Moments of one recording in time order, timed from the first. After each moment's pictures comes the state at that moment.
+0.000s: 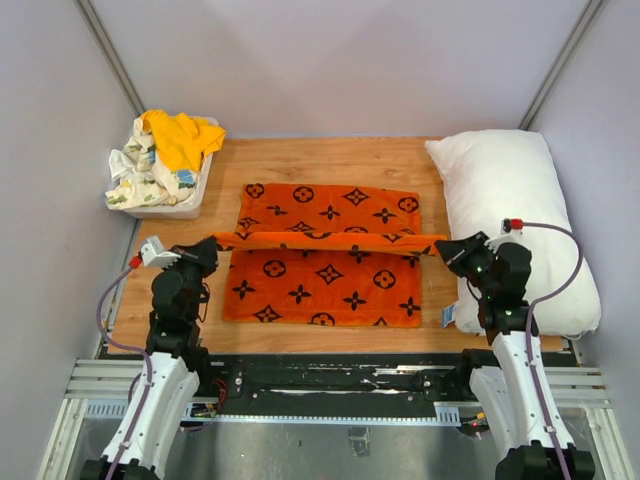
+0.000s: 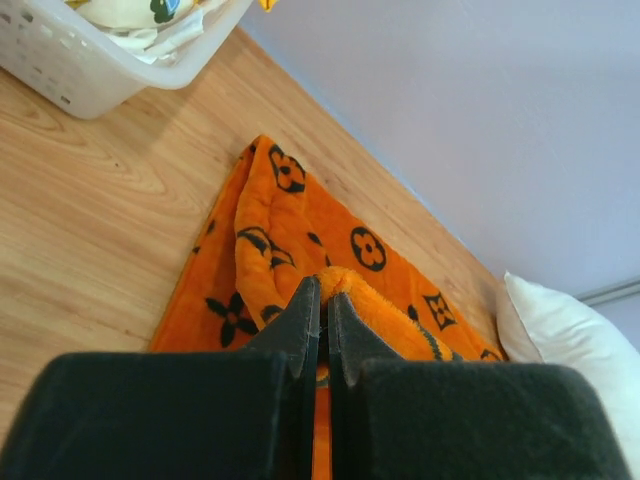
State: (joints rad) left arm -0.07 0.41 0.15 0.27 -0.18 -0.79; right arm -0.07 0.62 0.39 -0.07 -0.28 0.75
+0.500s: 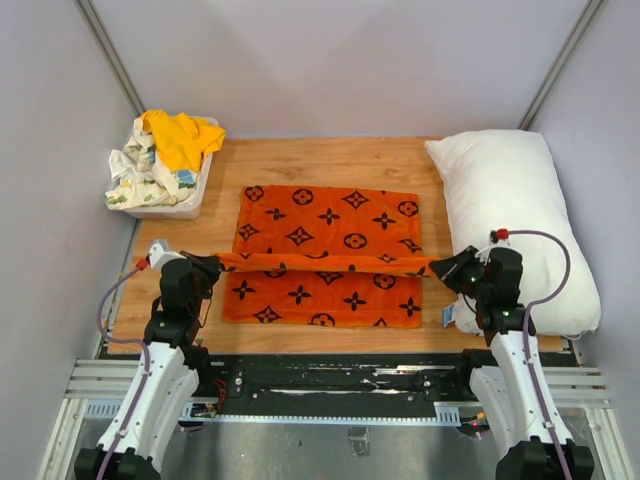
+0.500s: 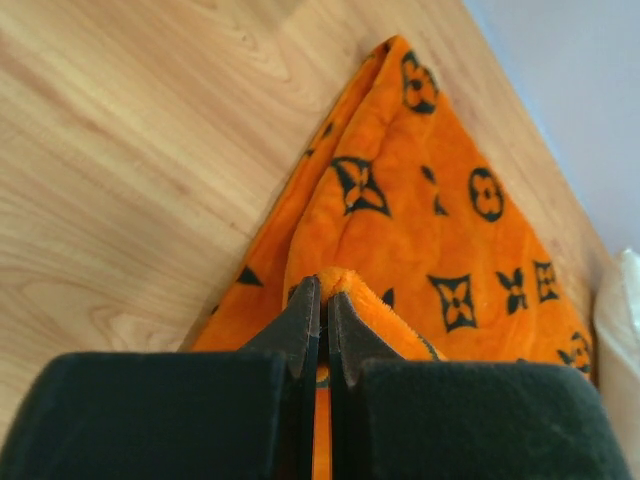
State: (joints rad) left arm -0.07 0.47 0.23 -0.09 -0.24 -0.86; right arm -0.07 0.61 0.37 -0.25 -0.32 0.69
